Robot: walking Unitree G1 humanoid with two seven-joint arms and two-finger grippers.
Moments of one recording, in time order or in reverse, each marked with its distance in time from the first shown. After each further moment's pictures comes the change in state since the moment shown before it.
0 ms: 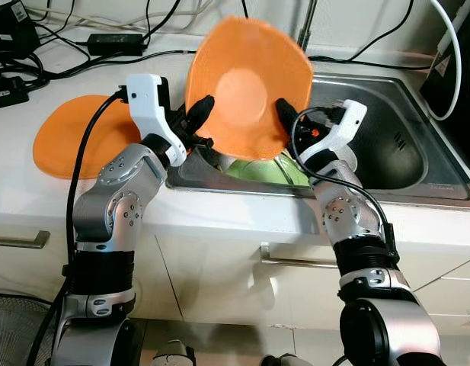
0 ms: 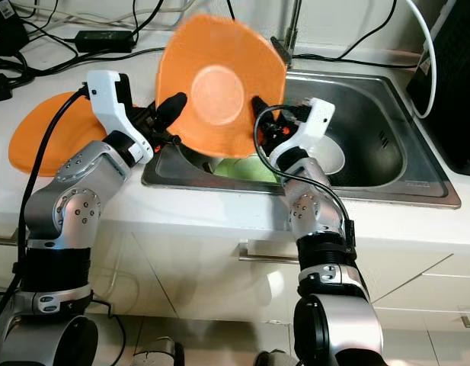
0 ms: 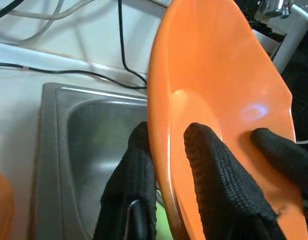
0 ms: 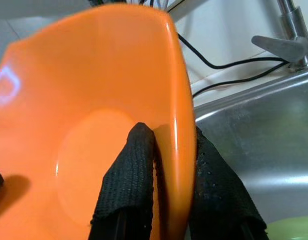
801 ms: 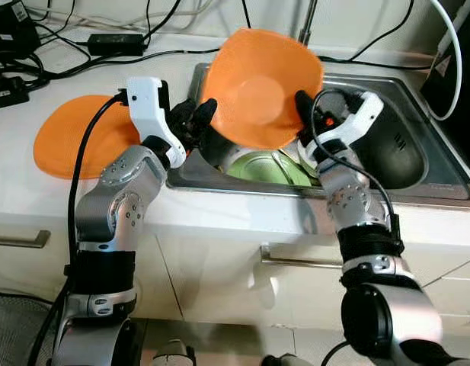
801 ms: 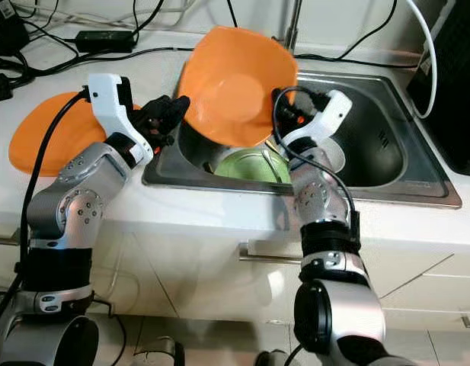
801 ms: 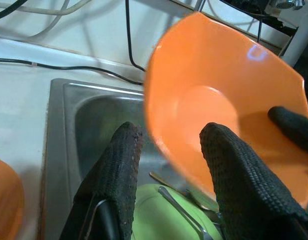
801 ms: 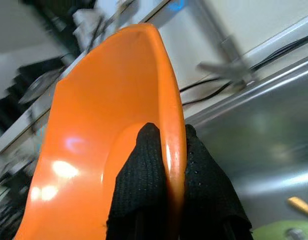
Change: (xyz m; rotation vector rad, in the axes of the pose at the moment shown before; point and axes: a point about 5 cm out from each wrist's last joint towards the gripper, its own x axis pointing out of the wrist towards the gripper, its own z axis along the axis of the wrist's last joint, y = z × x) left arm 0.001 -0.001 -0.003 0.016 0.015 0.024; right arm 0.010 -0.018 0.030 0.067 -0.108 -0.207
